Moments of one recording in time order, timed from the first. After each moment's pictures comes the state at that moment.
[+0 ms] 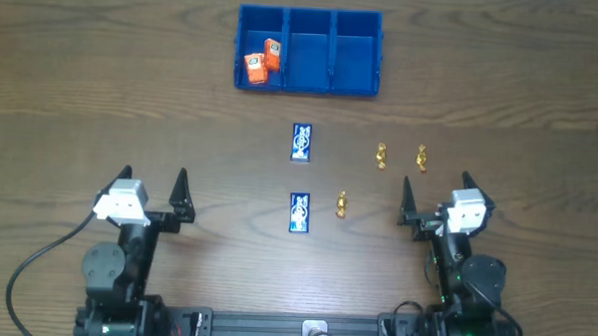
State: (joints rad) left arm -0.01 0.01 0.02 -0.11 0.10 -0.14; right arm 0.07 0.01 0.01 -0.07 -0.04 -0.03
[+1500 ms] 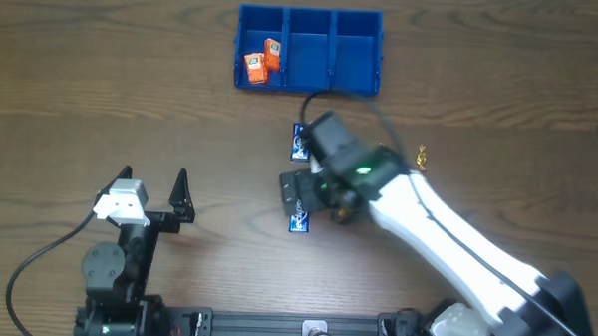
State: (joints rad) left arm -0.01 0.01 0.02 -0.11 0.10 -0.14; right arm 0.72 1.48 1.10 -0.85 -0.14 0.50
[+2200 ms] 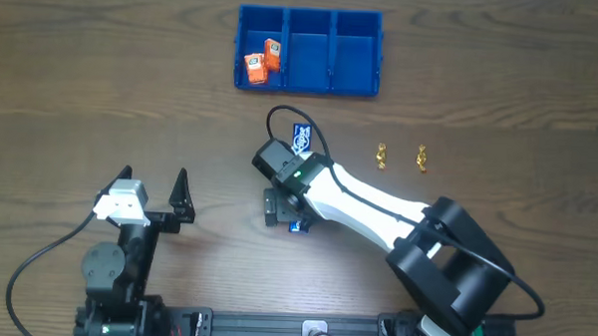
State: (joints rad) left arm -0.01 0.01 0.02 -0.11 0.10 -0.14; right arm 0.85 1.82 1.10 -0.74 0.02 0.73
